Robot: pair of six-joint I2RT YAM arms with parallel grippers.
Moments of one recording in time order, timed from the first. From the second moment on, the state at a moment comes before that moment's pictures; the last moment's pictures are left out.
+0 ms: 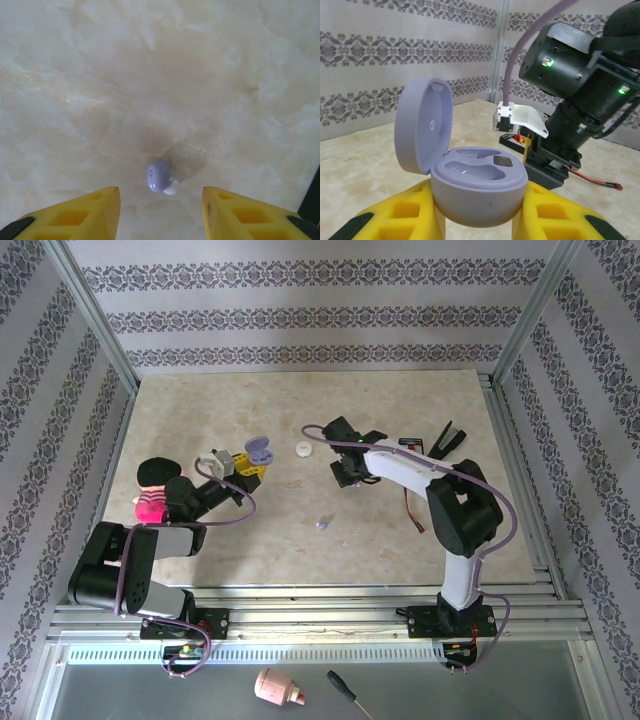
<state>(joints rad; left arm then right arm) -0.09 1.43 0.29 1.24 0.73 -0.17 0.61 1.91 1.38 -0.72 0.25 0.17</state>
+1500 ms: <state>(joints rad) -0.04 1.38 0.27 1.27 0.69 -0.19 0.73 2.19 1.57 -0.93 0.61 0.20</state>
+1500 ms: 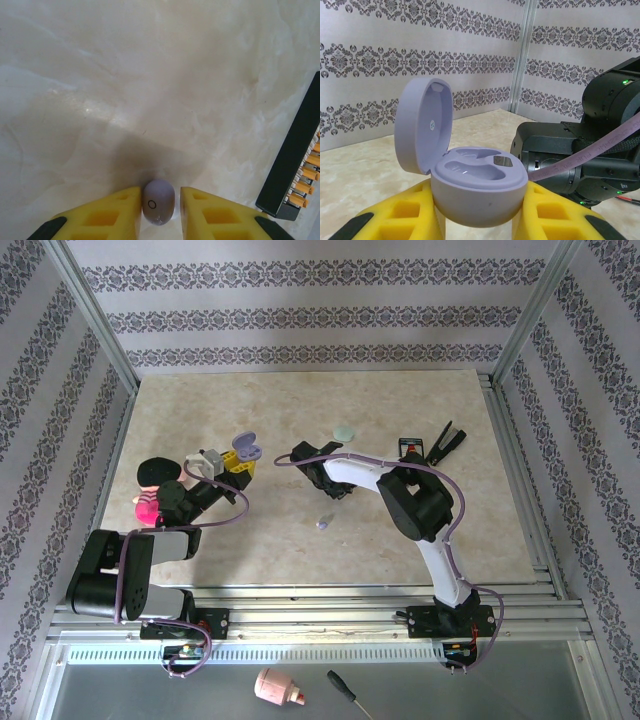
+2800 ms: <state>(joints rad) -0.06 1.46 0.29 1.28 0.76 -0.21 0.49 1.89 1.31 -0.69 -0.02 0.46</state>
